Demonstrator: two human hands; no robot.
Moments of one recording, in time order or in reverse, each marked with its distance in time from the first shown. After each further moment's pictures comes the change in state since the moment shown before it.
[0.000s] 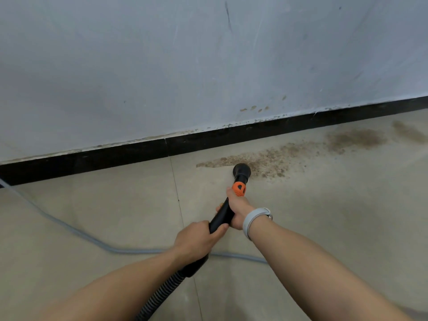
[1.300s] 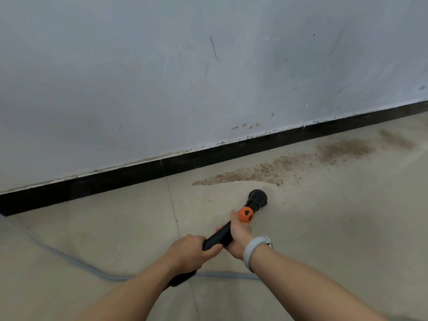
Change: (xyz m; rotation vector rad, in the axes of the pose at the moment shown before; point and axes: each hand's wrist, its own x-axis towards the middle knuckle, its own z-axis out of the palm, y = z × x) left_hand 0.015 -0.009 -0.024 0.160 -0.108 0.131; right_hand -0.004 0.021 -0.007 0.228 0.123 0.012
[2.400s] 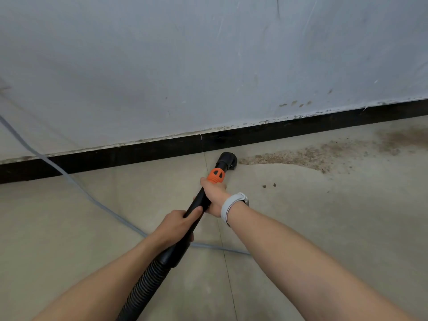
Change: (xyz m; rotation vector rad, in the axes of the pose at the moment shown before) left_hand -0.050 -0.093 -0.029 -0.595 0.185 -0.305; right_hand -0.015 0.036 0.139 -0.415 -0.309 0.008
